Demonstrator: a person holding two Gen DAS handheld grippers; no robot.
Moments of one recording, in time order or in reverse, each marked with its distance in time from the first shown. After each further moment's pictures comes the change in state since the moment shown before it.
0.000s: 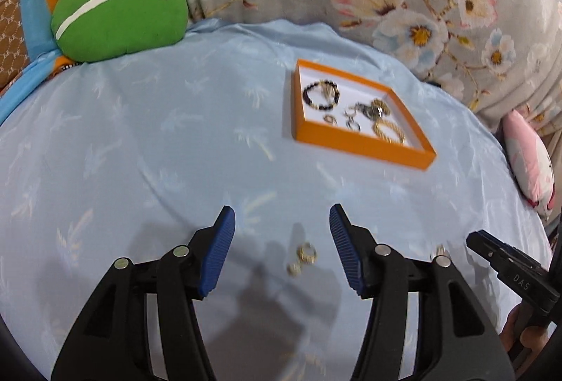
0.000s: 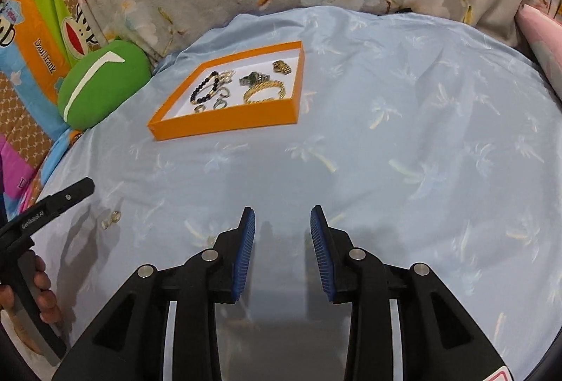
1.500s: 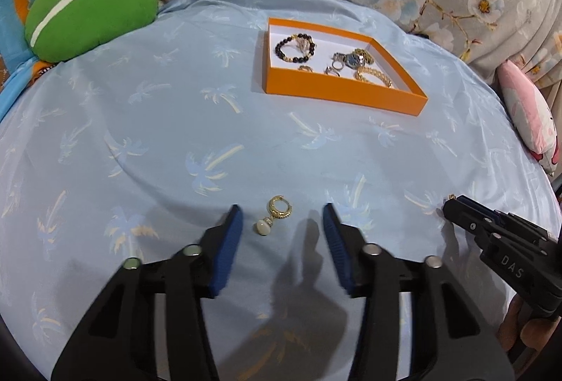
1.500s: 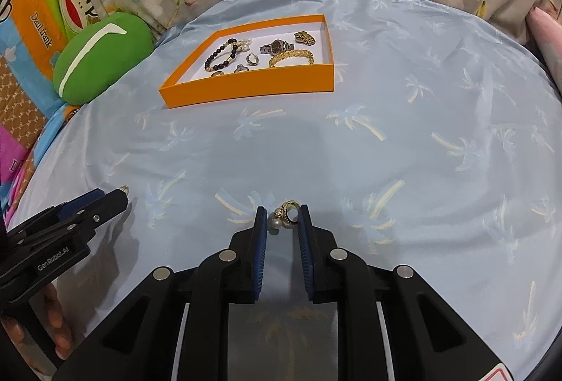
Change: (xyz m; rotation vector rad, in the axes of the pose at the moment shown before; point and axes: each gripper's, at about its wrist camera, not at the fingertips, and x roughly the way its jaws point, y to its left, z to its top) left arm 0.021 -0.024 -0.016 0.119 0.124 0.005; right arm 0.021 0.033 -0.008 -0.023 0.079 -0.054
